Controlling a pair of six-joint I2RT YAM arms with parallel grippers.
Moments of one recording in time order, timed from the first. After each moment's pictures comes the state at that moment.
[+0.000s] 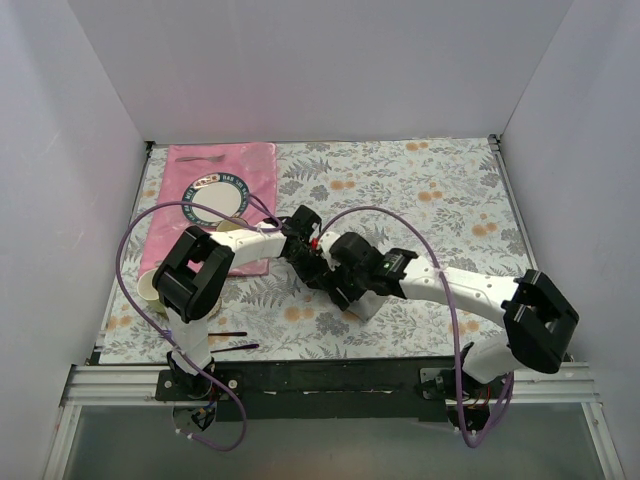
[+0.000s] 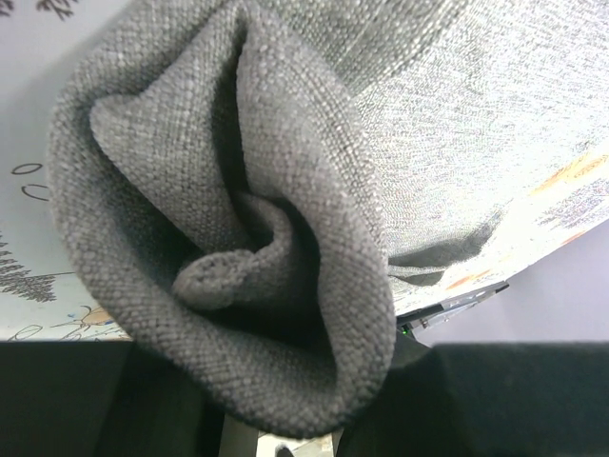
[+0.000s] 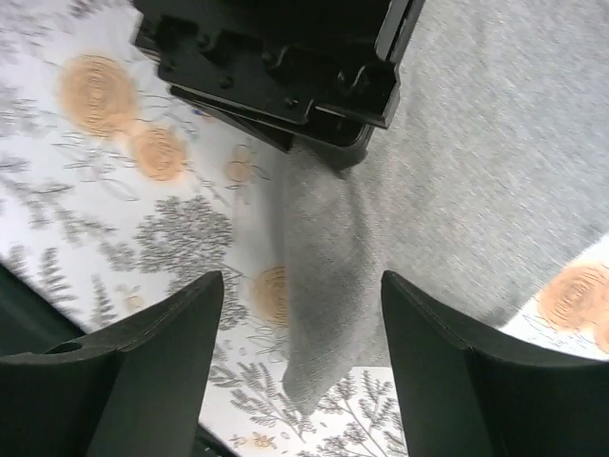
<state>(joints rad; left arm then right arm) -0.66 1.88 1.15 -0.50 0.33 -1.22 0.95 1.45 0.96 -0.46 -0.01 0.10</state>
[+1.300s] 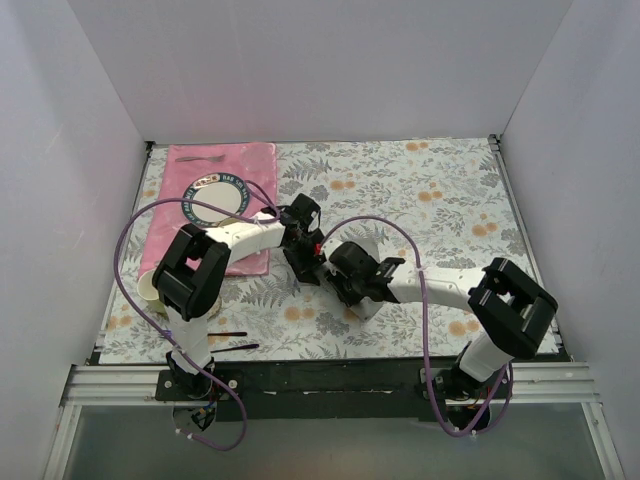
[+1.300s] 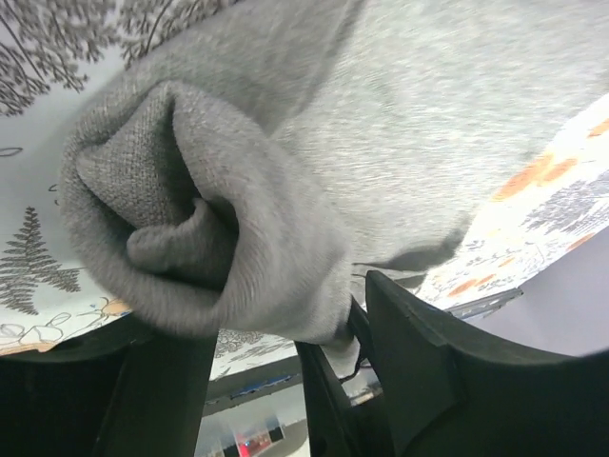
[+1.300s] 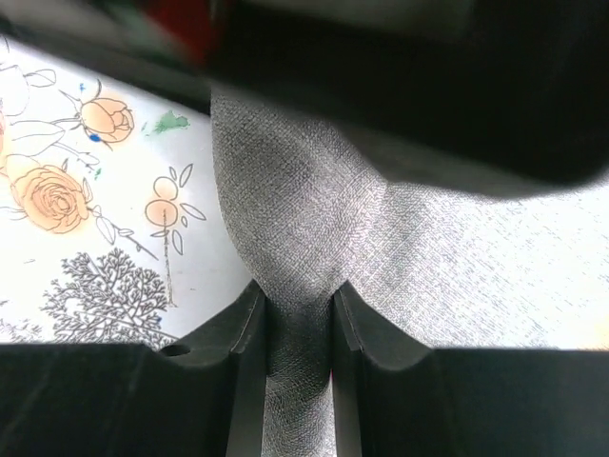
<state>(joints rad) -0.64 1.89 1.24 -0.59 0.30 -1.14 0.98 1.59 0.84 -0.24 0.12 0.13</state>
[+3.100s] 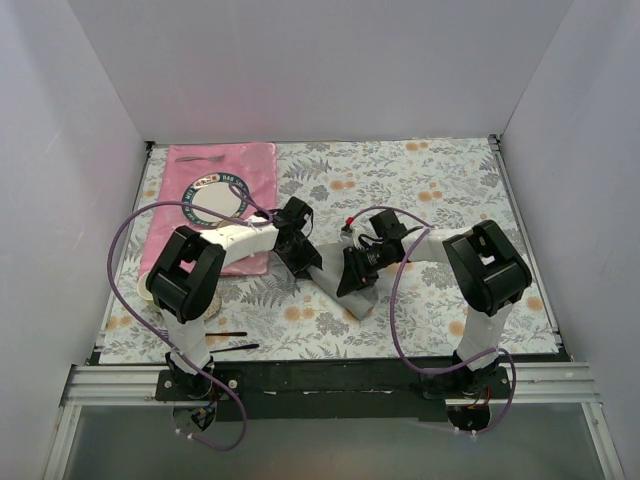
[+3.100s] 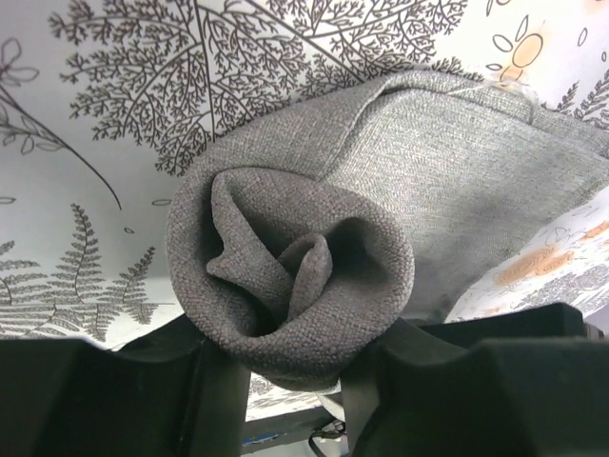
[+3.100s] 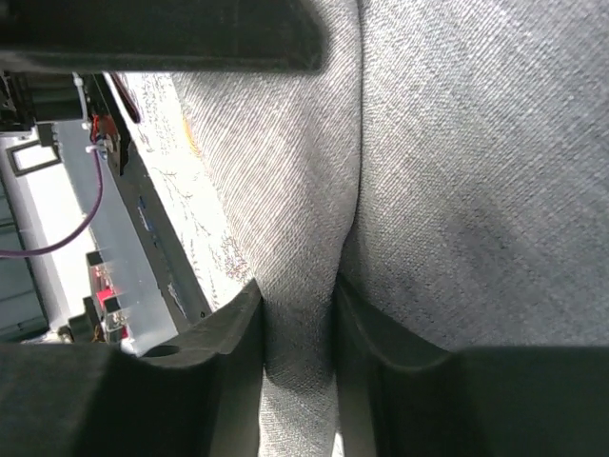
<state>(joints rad) -0.60 1.85 1.18 -0.56 0.13 -1.22 0.52 1.85 0.92 -0.20 -0.90 0.19</state>
